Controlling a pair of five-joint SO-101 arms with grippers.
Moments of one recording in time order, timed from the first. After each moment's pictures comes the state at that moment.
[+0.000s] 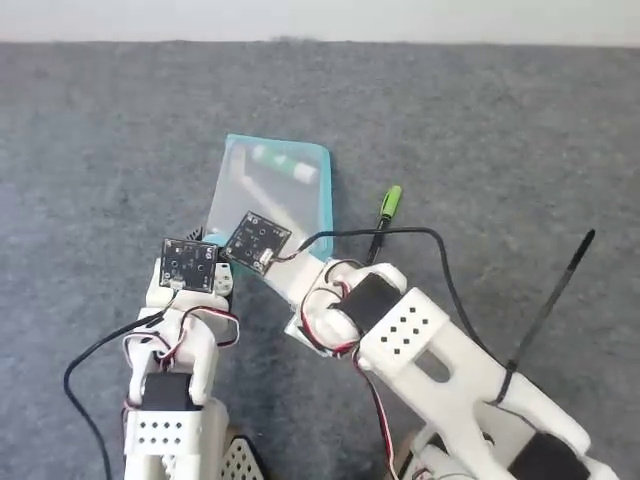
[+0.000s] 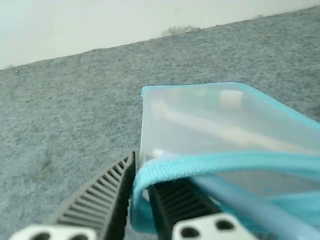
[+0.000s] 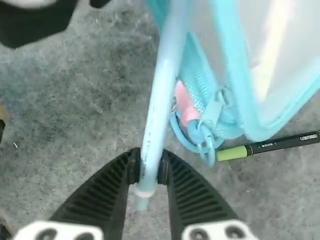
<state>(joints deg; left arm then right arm) -6.0 -92.1 96.7 33.2 -5.2 -49.9 -29.0 36.0 68.6 13.5</state>
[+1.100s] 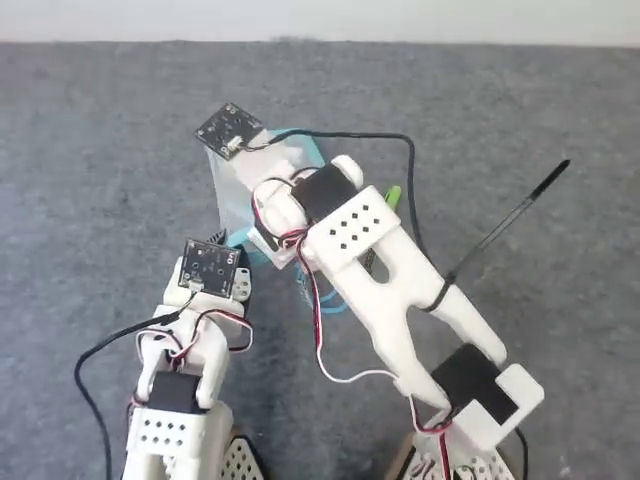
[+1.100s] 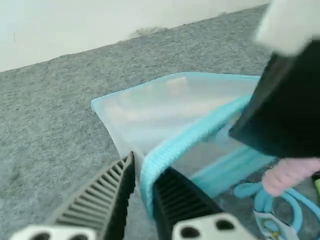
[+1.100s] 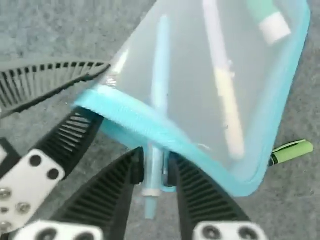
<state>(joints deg) 0.6 -92.1 96.7 34.3 -5.2 -43.7 4.3 -12.7 84.3 8.4</state>
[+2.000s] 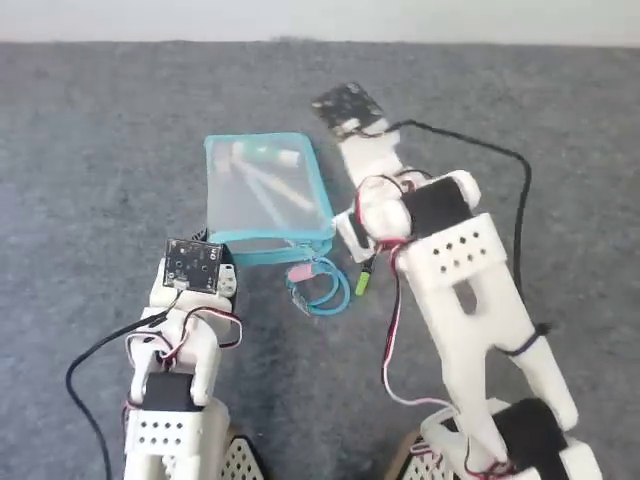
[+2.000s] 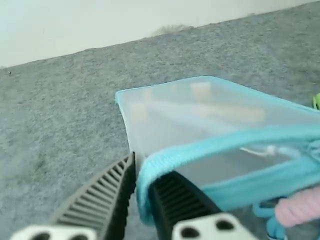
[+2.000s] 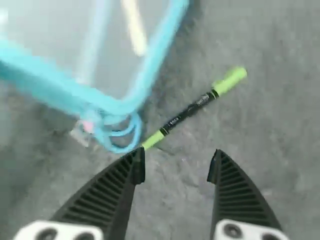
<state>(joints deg) -4.6 -92.1 96.7 33.8 -5.2 -26.6 -17.4 9.4 82.3 4.4</state>
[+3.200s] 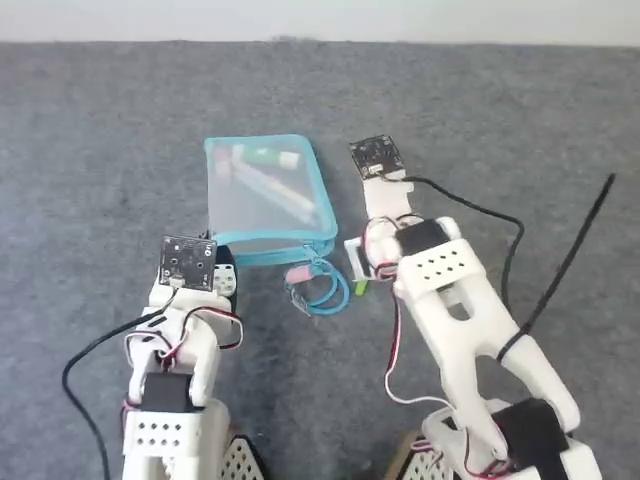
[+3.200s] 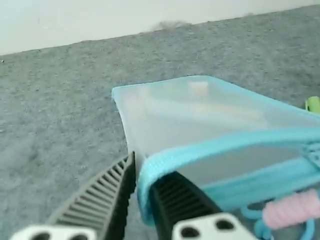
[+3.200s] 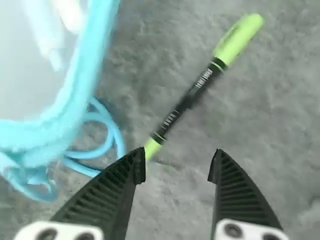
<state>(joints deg) -4.1 -92.1 94.6 37.2 -2.2 -27.3 -17.3 36.7 55.2 -4.6</state>
